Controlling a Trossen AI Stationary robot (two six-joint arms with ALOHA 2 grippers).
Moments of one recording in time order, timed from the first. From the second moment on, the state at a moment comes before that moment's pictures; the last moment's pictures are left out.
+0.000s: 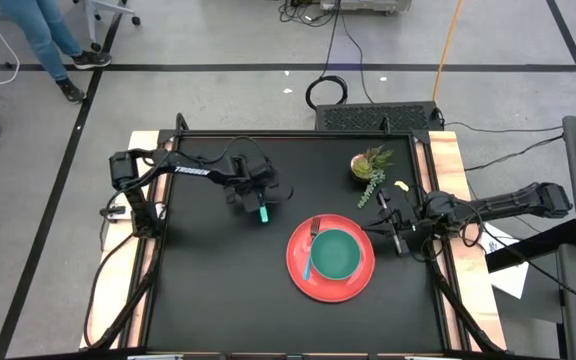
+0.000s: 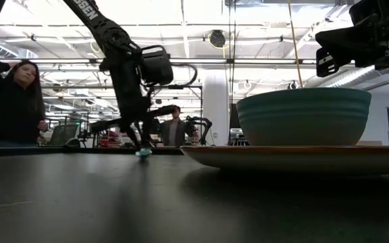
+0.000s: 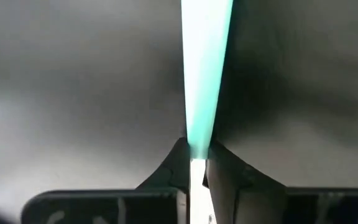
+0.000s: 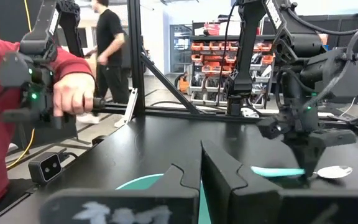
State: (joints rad) left arm 0.33 1.78 1.01 -0.47 -0.03 1.65; right arm 0.06 0.51 0.01 0.57 -0.18 0.02
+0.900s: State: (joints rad) left arm 0.36 1.50 1.03 -0.38 0.19 1.09; right arm 0.06 0.51 0.01 0.58 -0.18 0.05
